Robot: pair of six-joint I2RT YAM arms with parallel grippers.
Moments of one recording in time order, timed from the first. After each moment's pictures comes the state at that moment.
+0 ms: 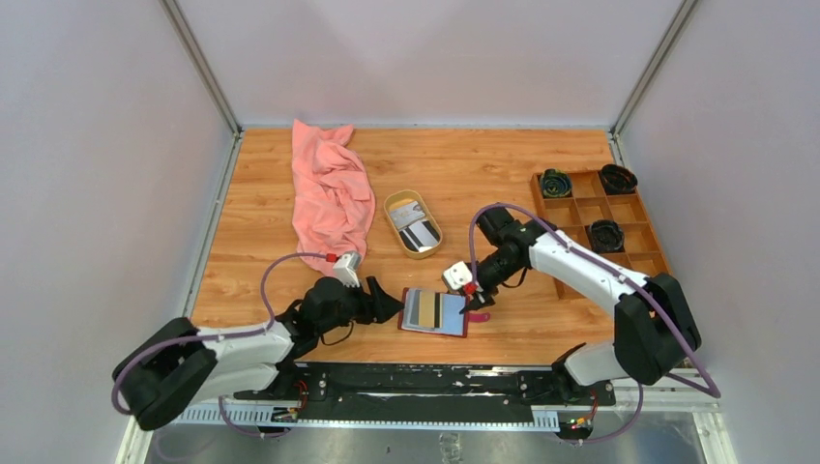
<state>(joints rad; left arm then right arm) -0.79 1.13 0.07 0.62 0.08 -0.85 0.58 1.39 0.90 -0.83 -0.91 -1.42</state>
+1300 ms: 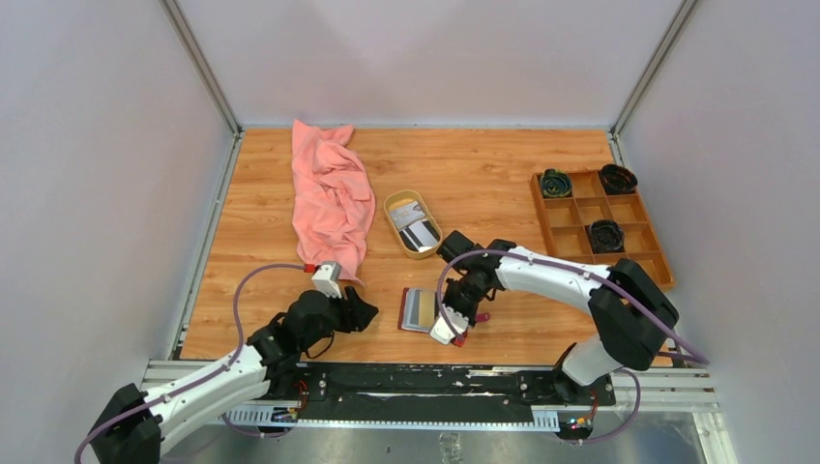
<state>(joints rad) -0.79 0.54 0.01 0.06 -0.13 -0.70 0.85 1.50 0.89 -0.75 -0.52 -1.88</state>
